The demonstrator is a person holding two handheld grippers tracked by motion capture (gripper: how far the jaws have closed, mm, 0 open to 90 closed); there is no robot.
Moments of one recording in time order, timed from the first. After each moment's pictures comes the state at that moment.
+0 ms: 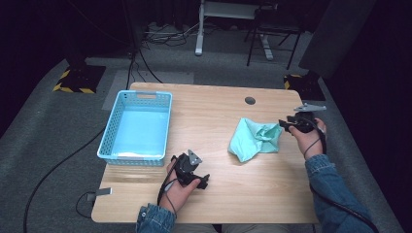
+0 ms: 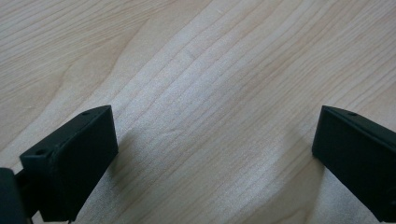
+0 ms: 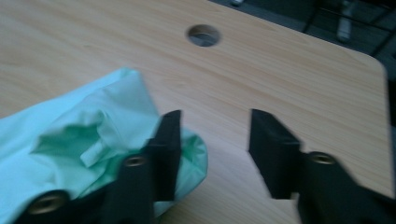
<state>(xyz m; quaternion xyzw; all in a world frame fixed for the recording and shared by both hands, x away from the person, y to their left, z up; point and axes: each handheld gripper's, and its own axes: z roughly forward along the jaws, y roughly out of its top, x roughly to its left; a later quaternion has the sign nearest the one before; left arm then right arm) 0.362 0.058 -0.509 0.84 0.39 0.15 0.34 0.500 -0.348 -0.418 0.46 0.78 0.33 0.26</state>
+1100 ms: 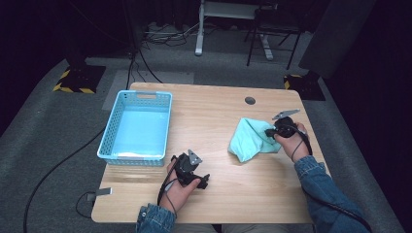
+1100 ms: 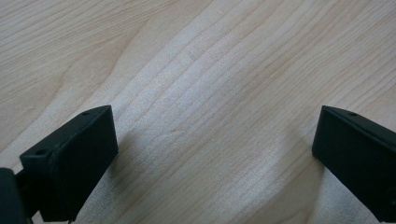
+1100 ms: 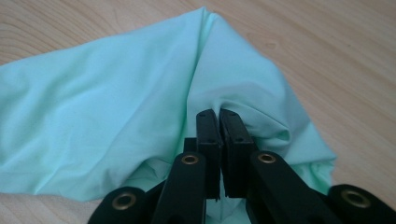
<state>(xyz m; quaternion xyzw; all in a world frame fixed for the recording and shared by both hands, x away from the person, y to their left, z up) 0.362 0.058 -0.509 0.84 0.39 0.15 0.34 0.501 -0.301 -0.444 0.39 0.86 0.27 0.17</state>
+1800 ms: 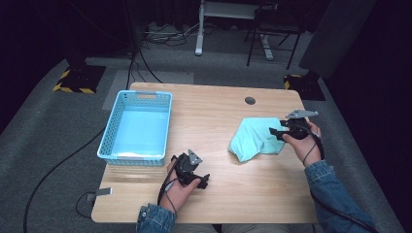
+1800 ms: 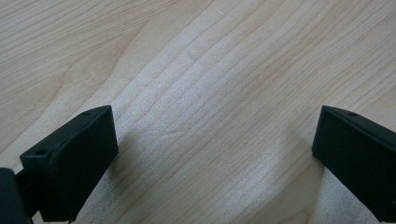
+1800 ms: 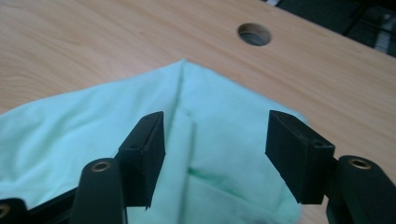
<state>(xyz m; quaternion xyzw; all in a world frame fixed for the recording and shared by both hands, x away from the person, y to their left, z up) 0.363 0.058 -0.509 0.84 0.39 0.15 0.34 0.480 -0.323 -0.423 0.40 0.82 0.34 0.23</state>
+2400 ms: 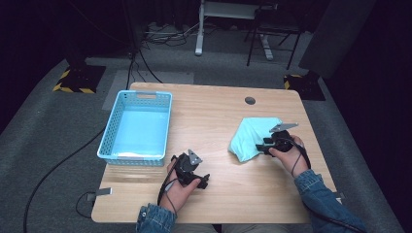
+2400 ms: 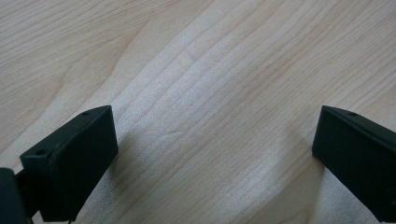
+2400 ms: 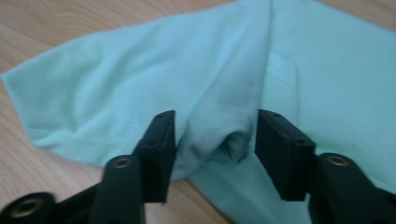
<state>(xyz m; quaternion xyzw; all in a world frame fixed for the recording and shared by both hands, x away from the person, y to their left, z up) 0.363 0.058 -0.509 0.84 0.39 0.15 0.34 0.465 -0.291 -0.472 0.39 0.85 0.32 0.14</state>
